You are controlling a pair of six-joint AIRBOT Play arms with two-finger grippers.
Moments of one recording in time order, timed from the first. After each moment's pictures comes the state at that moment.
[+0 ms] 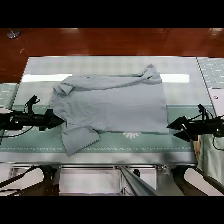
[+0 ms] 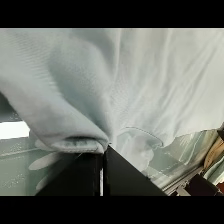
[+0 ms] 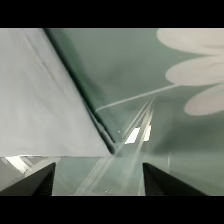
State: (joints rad) left arm 0.44 -1.27 0.57 0.72 -1.21 -1.08; right arm -0.52 -1.14 0.52 -0.97 1.24 1.36
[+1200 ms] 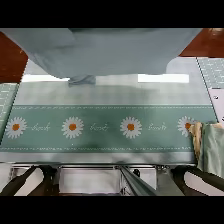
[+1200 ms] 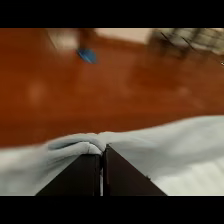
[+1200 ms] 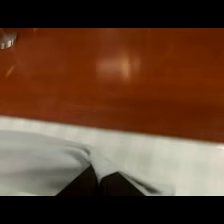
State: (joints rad) left arm 0.45 -0.96 1.64 0.56 -1.15 -1.13; right arm -0.16 -1.20 2.08 -1.07 1.32 1.49
